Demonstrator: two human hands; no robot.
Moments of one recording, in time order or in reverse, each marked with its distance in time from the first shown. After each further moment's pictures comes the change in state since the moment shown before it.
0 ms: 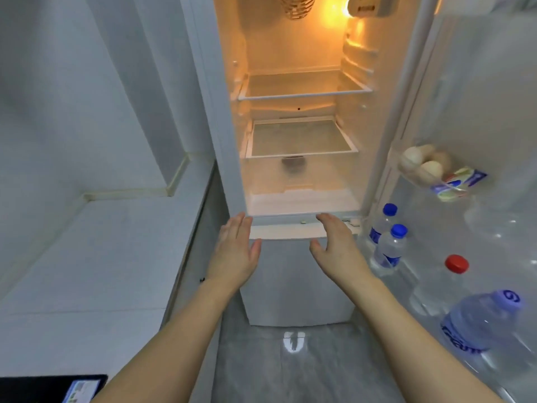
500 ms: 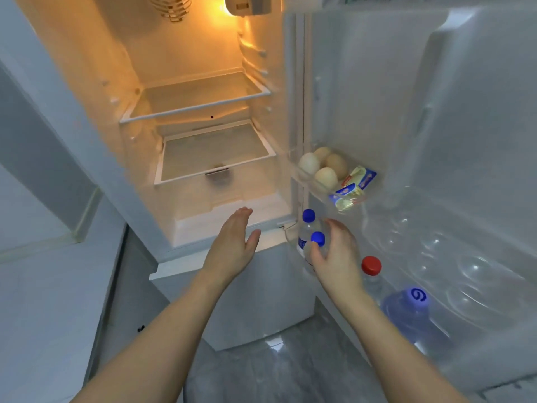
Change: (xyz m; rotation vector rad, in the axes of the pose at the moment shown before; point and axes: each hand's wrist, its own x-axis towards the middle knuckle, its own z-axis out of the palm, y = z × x) left_hand 0.111 0.136 0.086 -0.173 -0.205 0.207; right_hand 0.009 0.132 -0.064 0.068 0.461 0.298
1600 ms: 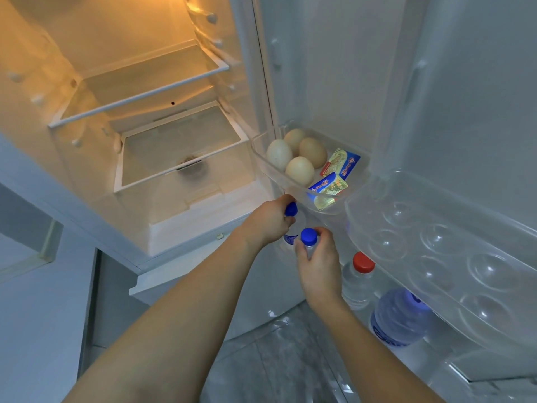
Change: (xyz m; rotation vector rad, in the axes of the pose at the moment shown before) left_hand 0.099 0.071 0.067 0.089 -0.469 0.036; right_hand -0.001 0.028 0.047 0.237 0.072 0.347
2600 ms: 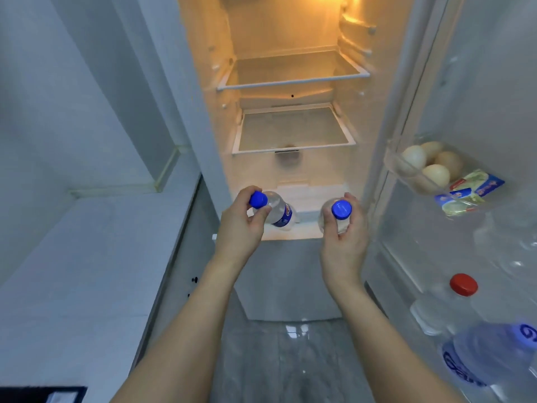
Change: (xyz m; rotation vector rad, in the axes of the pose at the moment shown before) left_hand -0.215 -0.117 -0.045 -0.593 0.900 -0.209; right_hand -0.076 -0.105 0.056 0.362 -0.099 -0.310
